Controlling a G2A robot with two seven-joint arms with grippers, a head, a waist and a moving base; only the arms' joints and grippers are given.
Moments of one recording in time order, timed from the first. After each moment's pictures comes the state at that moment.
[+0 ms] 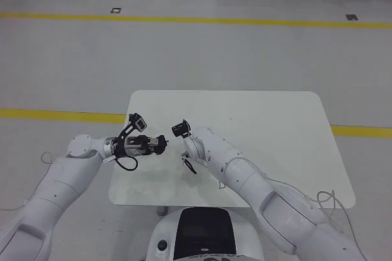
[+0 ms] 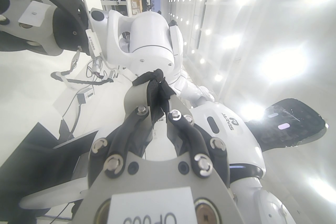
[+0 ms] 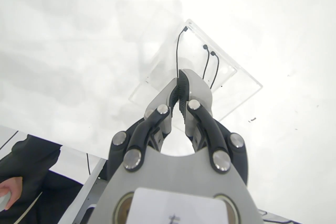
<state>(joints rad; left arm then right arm) 0.98 -0.91 -0.86 -1.07 -0.99 -0.34 -1.39 -0.74 -1.76 0.65 -0.66 -1.04 0.21 0.99</state>
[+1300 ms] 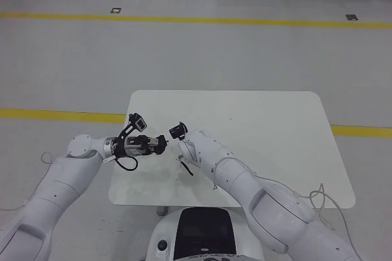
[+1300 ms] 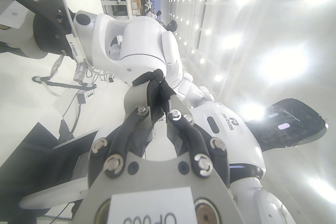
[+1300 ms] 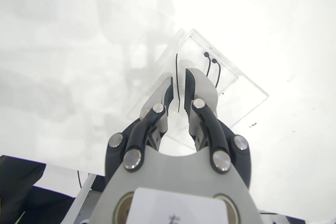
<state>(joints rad) 0.98 -0.91 -0.86 -1.07 -0.99 -0.34 -1.39 -0.69 -1.86 0.62 -0.46 -1.06 0.21 0.92</state>
